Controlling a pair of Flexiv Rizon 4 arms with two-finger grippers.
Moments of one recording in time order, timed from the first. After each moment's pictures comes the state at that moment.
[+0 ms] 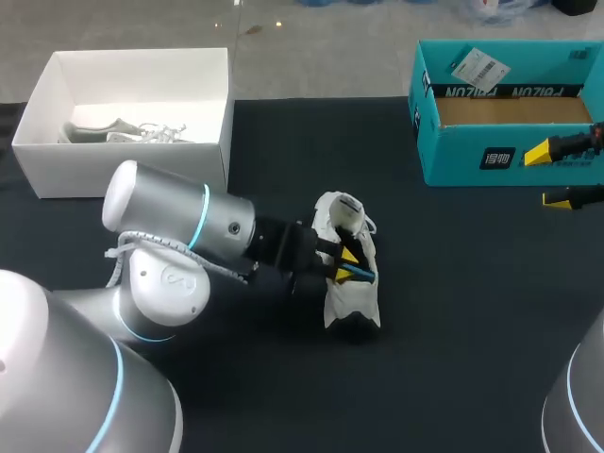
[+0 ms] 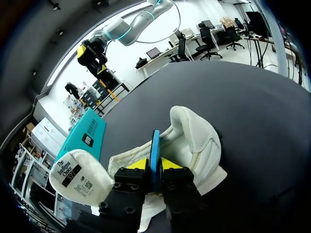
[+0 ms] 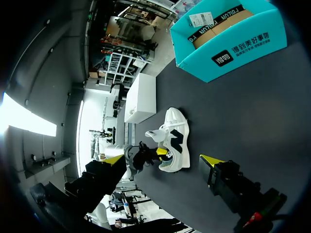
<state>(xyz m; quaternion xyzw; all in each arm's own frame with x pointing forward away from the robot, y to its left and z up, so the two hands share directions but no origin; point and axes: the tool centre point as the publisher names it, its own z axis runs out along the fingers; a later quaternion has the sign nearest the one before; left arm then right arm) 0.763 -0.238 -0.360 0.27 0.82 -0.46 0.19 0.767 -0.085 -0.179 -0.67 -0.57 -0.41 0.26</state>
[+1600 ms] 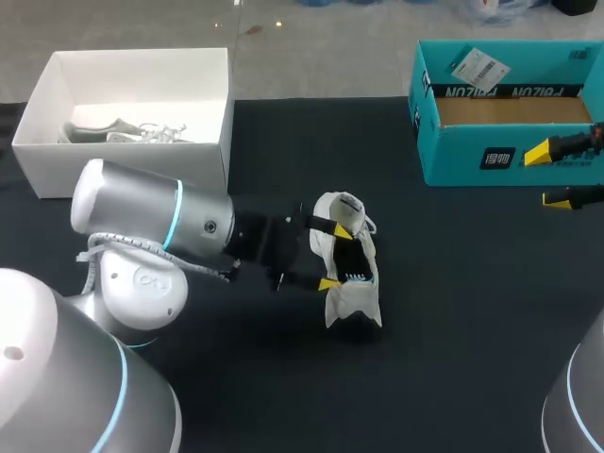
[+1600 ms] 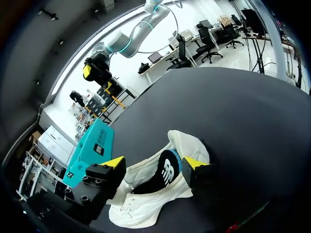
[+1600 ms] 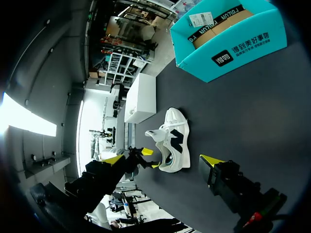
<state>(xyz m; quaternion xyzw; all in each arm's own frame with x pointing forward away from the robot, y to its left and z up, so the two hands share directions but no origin) 0.747 -0.217 -0.317 0.29 0.81 -0.47 0.22 0.767 -0.085 -0.179 -0.67 -0.57 -0.41 0.26</state>
